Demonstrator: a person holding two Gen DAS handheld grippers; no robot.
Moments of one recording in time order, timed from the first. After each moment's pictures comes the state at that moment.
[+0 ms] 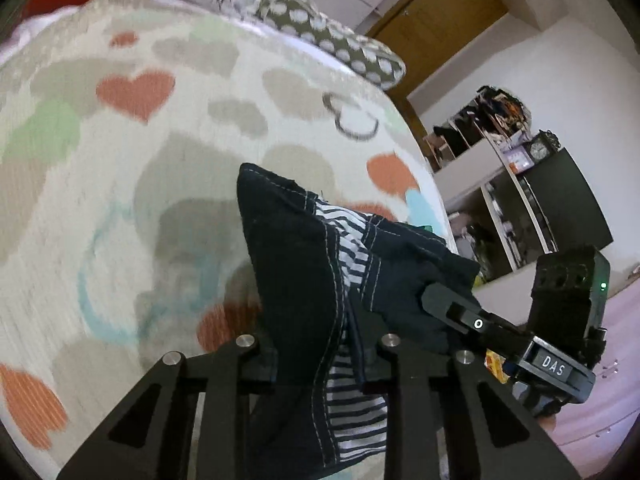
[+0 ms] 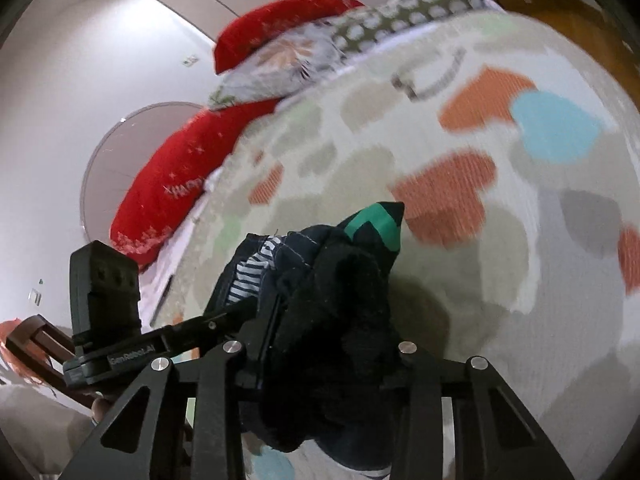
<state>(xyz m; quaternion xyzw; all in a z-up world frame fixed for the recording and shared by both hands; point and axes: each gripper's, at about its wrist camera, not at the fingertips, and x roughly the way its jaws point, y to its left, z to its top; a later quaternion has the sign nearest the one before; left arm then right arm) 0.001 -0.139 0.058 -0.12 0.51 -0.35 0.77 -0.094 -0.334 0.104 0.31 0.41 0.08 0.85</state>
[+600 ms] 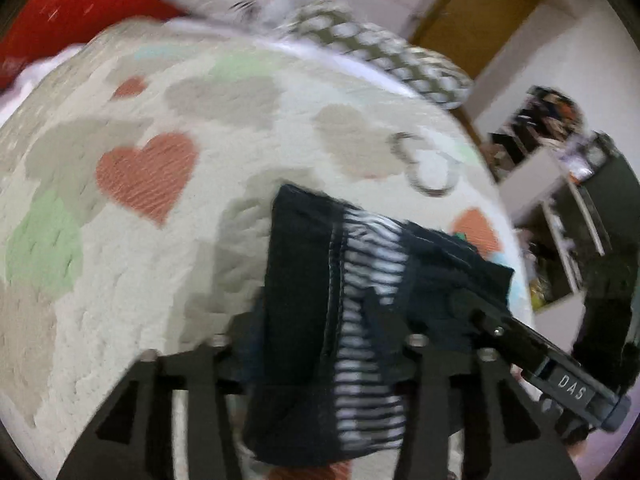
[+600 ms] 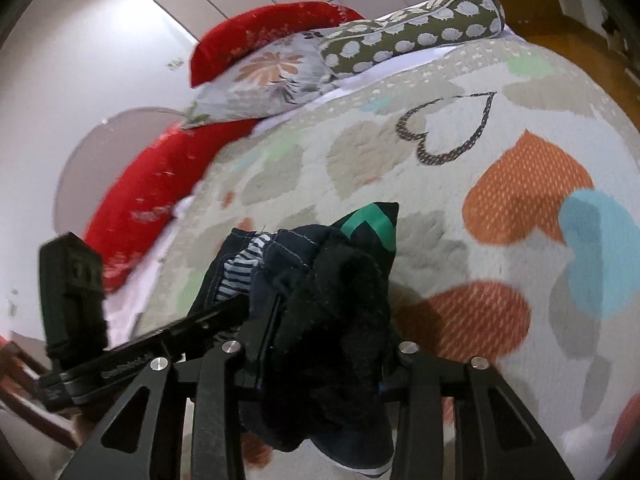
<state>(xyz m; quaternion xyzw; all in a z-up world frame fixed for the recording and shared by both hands) 0.097 -0.171 0.040 -0.07 0.52 -0.26 0.81 0.011 -0.358 0.094 0.27 0.42 0.03 0.87</state>
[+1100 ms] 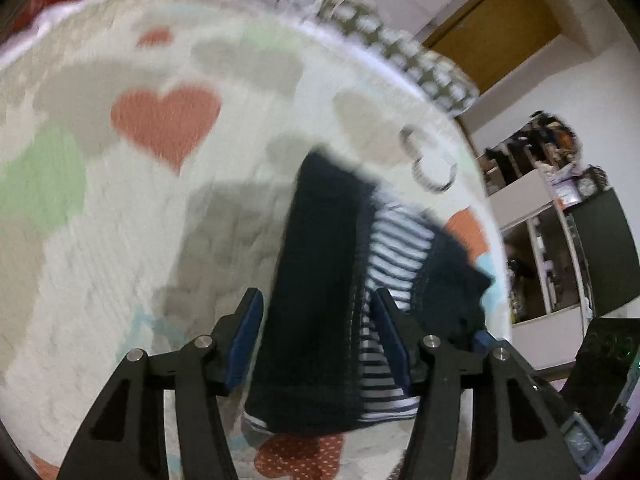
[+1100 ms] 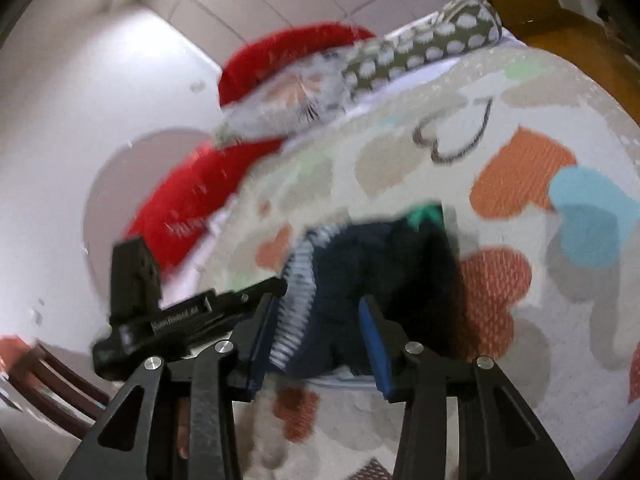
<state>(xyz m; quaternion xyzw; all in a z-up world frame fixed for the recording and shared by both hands) 0.084 -0.150 0.025 -0.14 0.55 -0.26 0.78 -0.042 -0.344 0.113 0.31 0.38 0.06 0.87</state>
